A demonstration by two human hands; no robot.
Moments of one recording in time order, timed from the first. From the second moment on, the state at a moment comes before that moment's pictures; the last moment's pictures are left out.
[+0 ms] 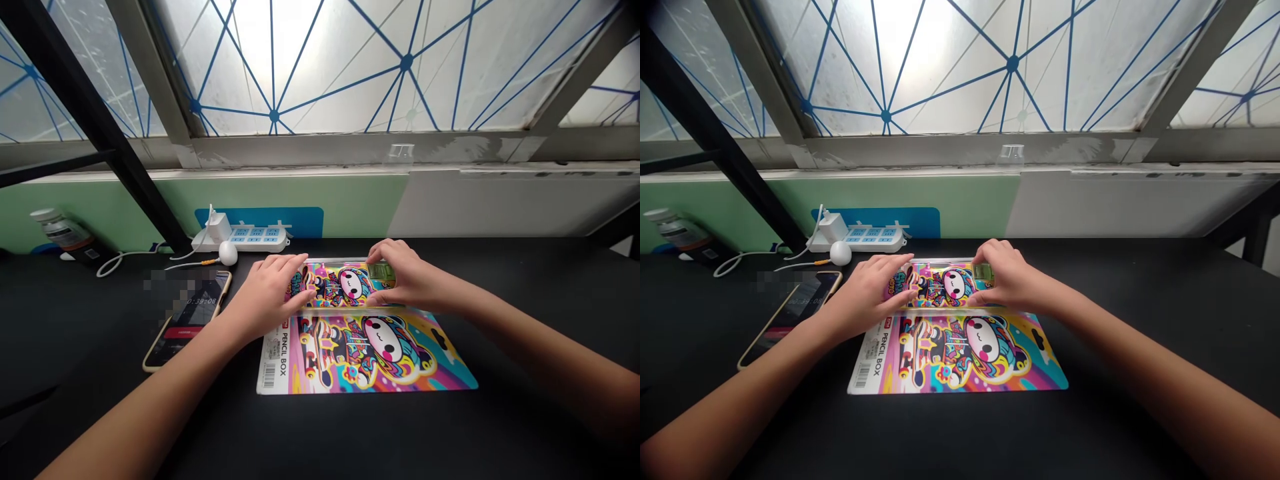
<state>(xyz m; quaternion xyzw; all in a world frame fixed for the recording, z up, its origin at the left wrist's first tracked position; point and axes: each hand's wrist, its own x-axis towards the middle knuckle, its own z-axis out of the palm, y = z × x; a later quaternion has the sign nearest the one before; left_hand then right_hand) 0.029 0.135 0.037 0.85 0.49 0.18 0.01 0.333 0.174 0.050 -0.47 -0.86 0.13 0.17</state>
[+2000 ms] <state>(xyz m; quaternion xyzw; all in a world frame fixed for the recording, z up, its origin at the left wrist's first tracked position) 0.030 -0.004 -0.001 0.70 0.61 0.31 0.22 0.363 0.025 0.023 -0.57 -0.73 0.14 0.34</state>
